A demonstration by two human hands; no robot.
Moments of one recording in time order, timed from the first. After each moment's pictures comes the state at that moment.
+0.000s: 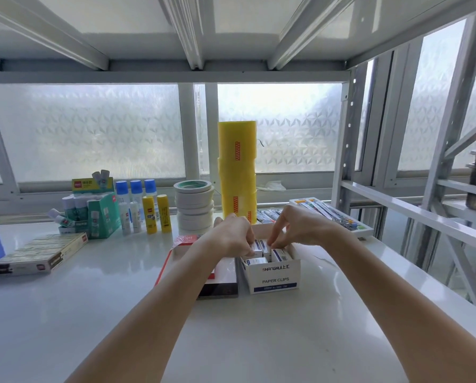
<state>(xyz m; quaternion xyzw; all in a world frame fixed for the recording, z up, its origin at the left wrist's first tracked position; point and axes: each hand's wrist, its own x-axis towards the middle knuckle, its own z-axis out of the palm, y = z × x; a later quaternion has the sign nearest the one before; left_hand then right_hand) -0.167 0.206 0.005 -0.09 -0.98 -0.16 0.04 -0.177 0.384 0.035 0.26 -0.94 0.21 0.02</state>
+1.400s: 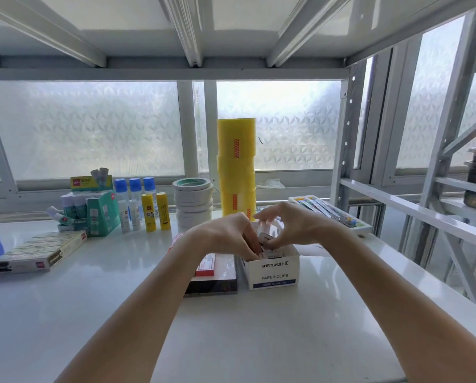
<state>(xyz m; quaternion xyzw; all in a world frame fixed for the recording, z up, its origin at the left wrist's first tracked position) -0.136 0.205 0.031 -0.19 -0.94 -0.28 -0.08 -0.179 0.379 0.029 0.31 -0.92 0.22 0.03</state>
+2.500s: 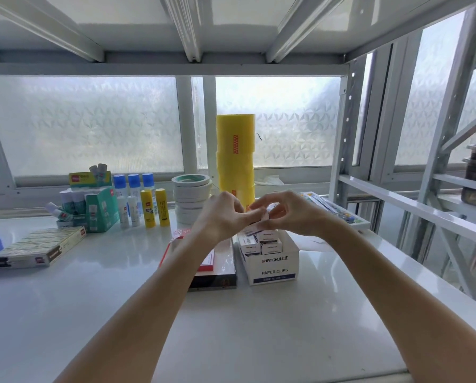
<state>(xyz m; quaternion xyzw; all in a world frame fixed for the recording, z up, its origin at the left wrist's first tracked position) -0.140 0.204 0.027 -0.07 -0.93 -0.31 0.20 -0.177 0.384 0.032 0.34 -0.86 0.38 0.03</state>
